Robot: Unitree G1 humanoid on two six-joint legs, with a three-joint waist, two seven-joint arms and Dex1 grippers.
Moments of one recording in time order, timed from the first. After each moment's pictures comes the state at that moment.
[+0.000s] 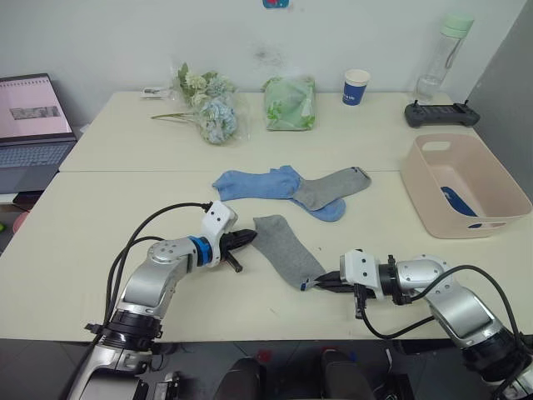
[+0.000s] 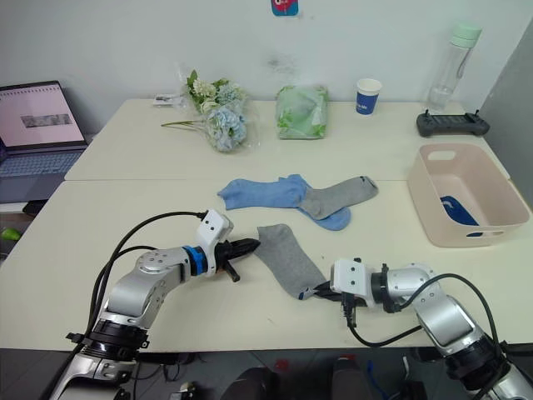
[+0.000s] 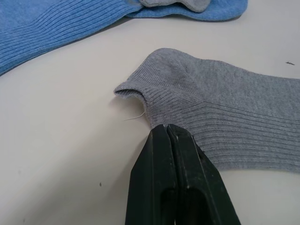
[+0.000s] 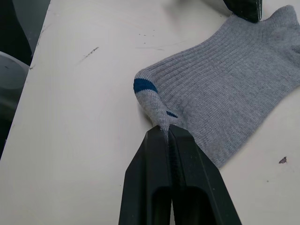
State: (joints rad) left arm -0.34 0.49 -0.08 0.04 -0.28 0.51 -0.77; right arm -0.23 -0.69 0.33 -0.24 0.12 0.20 1.06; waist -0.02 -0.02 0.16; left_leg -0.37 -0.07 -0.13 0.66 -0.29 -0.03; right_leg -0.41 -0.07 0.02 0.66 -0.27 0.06
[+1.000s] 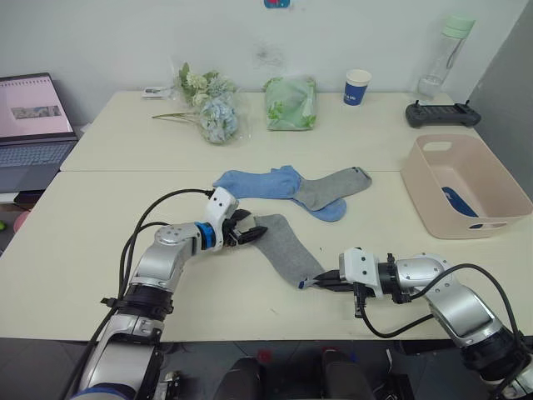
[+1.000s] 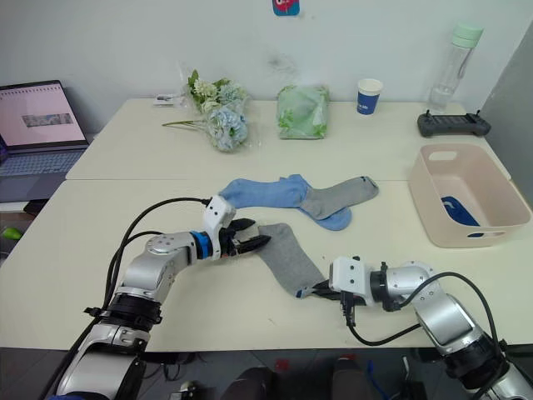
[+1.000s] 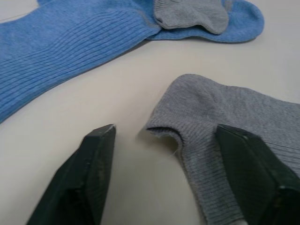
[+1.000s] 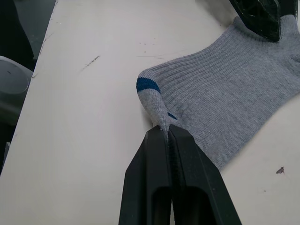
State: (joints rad) left arm -0.52 0.44 -0.09 0.34 -0.24 0.36 -0.87; right arm -0.23 -0.68 0.33 -0.26 0.12 0.22 1.06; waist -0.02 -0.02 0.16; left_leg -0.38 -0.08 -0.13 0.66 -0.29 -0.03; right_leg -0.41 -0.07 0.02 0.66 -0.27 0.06
